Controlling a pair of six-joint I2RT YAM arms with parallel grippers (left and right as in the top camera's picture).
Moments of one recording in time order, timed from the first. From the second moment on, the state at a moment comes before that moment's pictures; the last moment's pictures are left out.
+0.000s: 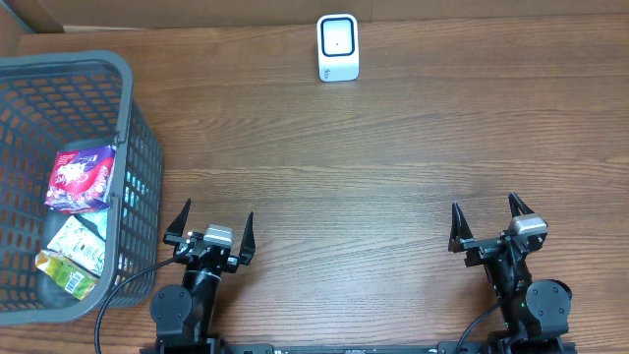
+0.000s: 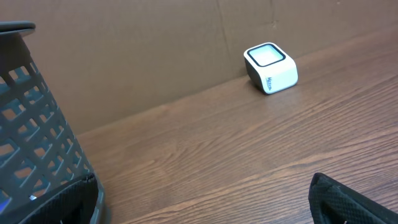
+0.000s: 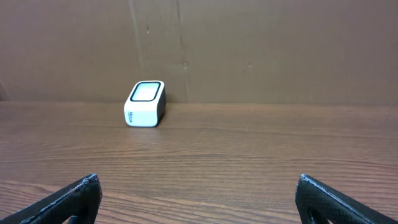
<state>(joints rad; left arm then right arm) 0.06 0.02 0.01 -0.06 0.19 0.30 0.11 0.01 0.02 -0.03 -0.08 0.07</state>
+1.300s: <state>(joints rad) 0.06 0.17 0.31 -0.16 0.33 0.07 0.11 0.02 0.17 -0.13 -0.20 0.12</state>
